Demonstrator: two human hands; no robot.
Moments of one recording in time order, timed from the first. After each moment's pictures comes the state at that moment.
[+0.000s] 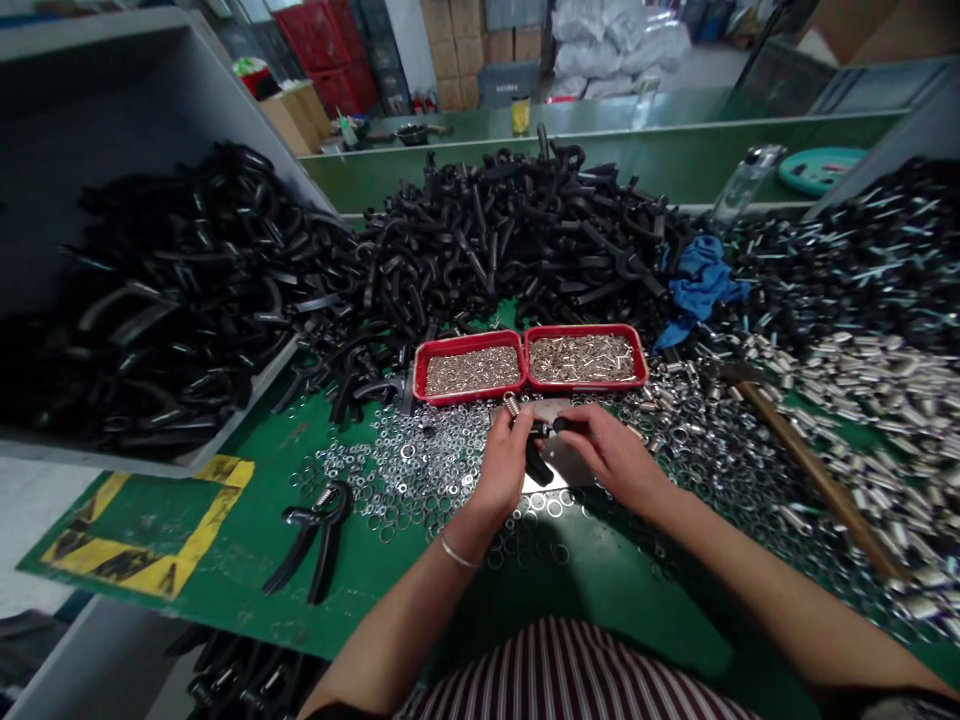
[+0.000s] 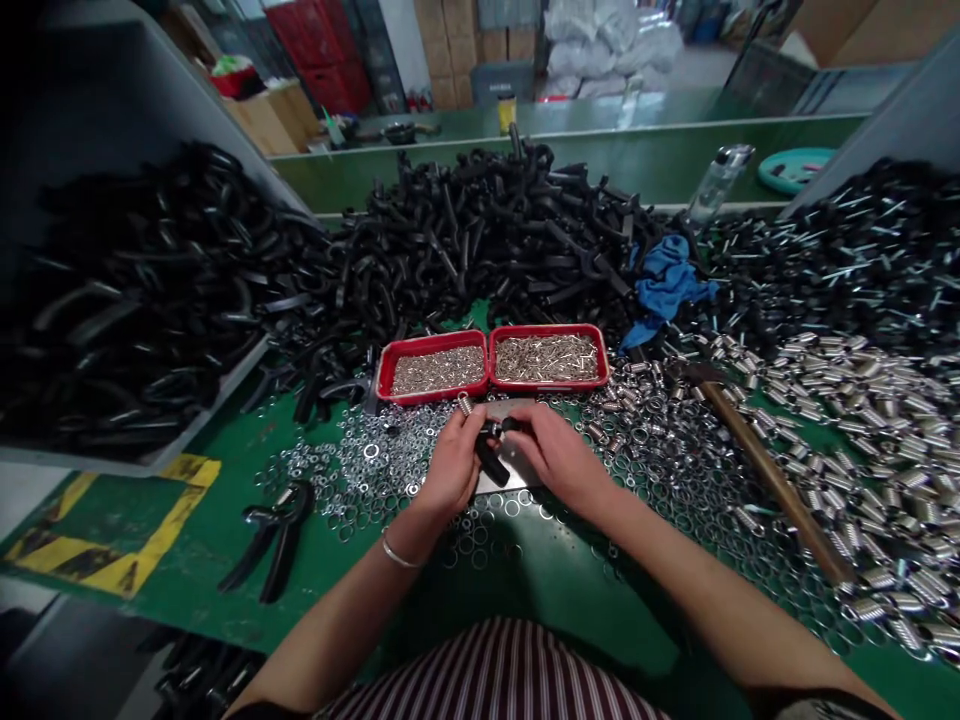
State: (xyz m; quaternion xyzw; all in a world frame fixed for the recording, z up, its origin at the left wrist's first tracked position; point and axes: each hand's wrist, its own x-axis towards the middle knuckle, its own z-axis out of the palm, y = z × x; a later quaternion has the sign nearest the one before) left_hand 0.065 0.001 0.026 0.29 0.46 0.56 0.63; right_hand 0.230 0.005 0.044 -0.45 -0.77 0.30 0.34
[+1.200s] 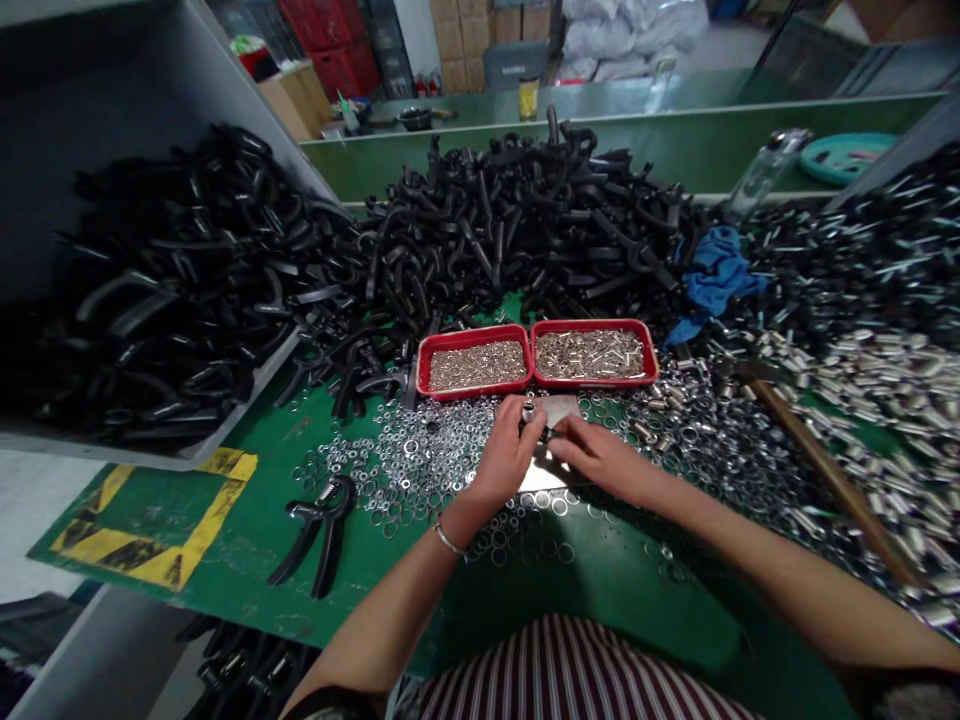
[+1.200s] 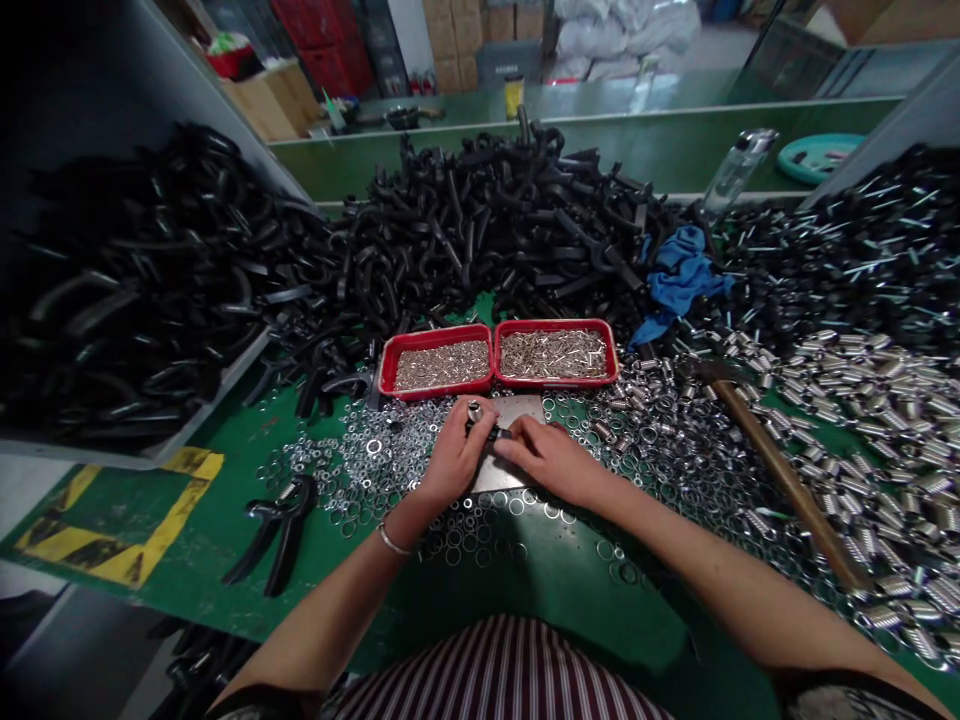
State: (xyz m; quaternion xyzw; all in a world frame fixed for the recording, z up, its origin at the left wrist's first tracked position) left_hand 0.036 0.007 0.030 0.64 0.49 0.45 0.38; right_hand 0.216 0.012 0.036 -0.43 -0.71 0.51 0.20
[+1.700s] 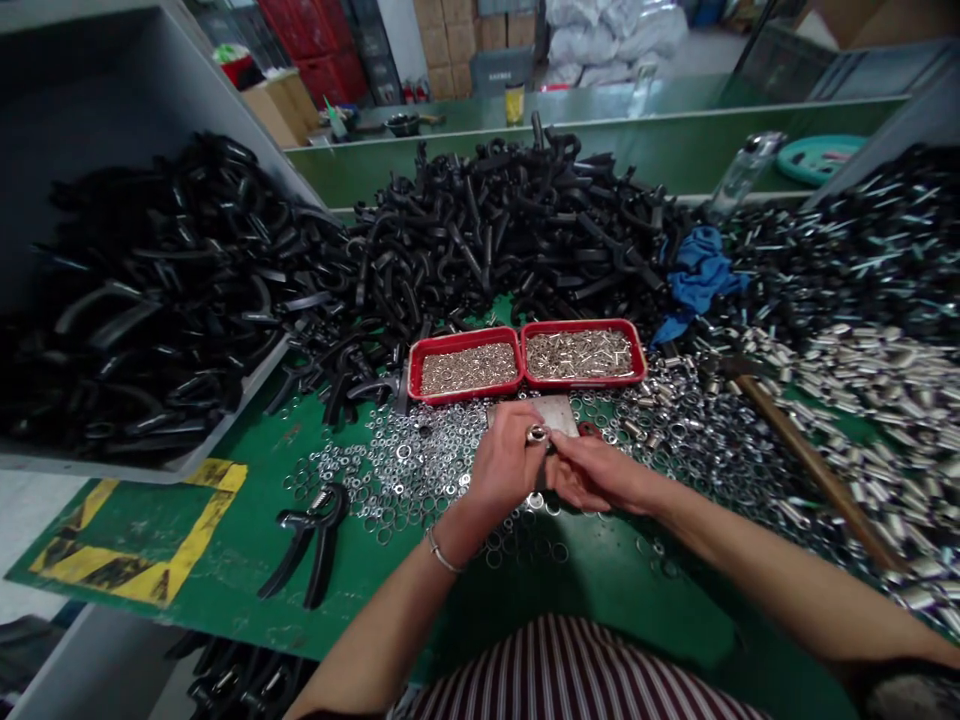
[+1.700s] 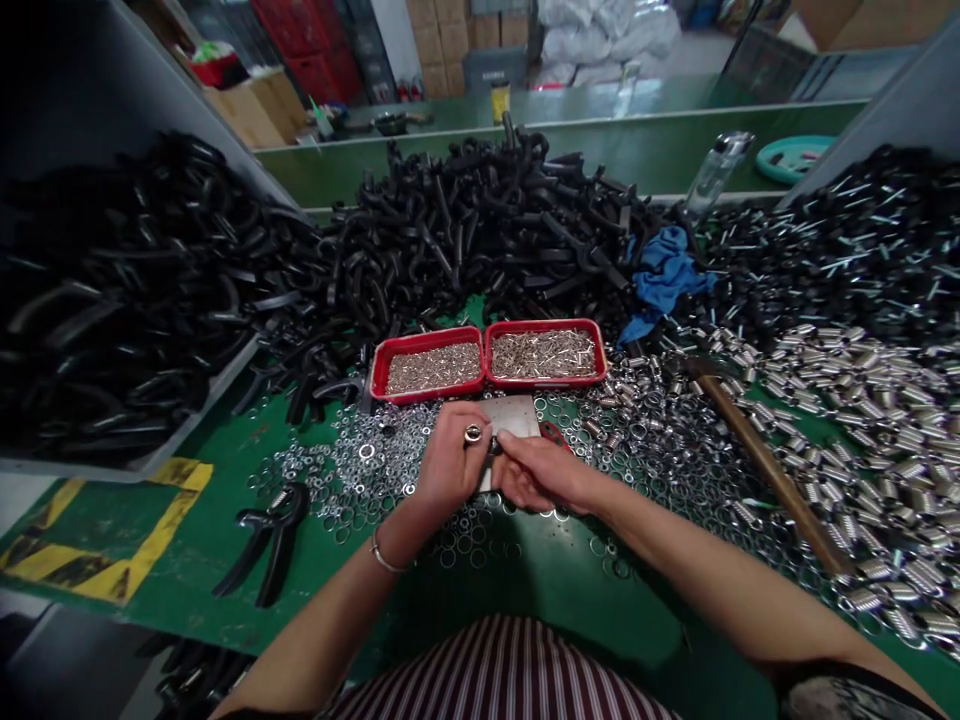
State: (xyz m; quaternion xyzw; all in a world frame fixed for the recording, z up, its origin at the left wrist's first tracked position) left_hand 0.042 -0.003 0.034 0.68 0.47 0.47 0.31; right_hand 0.216 0.003 0.039 -0.40 -0.69 0.58 0.17
